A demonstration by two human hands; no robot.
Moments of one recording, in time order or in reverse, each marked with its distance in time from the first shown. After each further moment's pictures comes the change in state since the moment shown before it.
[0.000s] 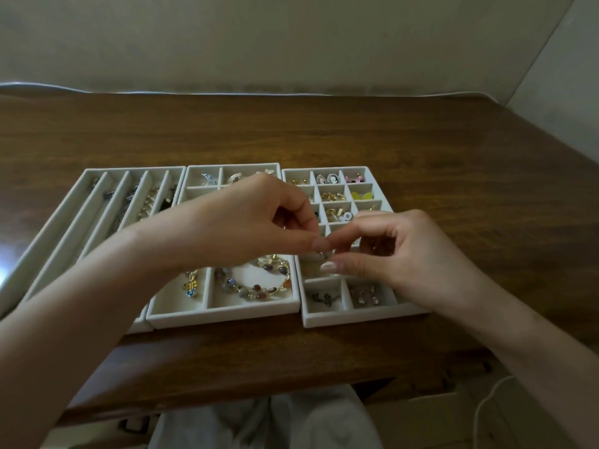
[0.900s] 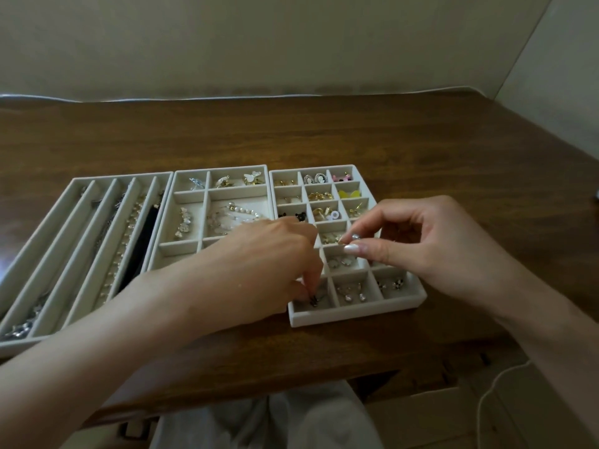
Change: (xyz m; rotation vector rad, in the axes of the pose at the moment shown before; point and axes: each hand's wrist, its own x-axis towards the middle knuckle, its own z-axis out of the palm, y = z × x) left_hand 0.003 0.001 0.035 0.689 -0.118 0.194; right_hand -0.014 0.003 -0.024 -0.036 0.081 0.028
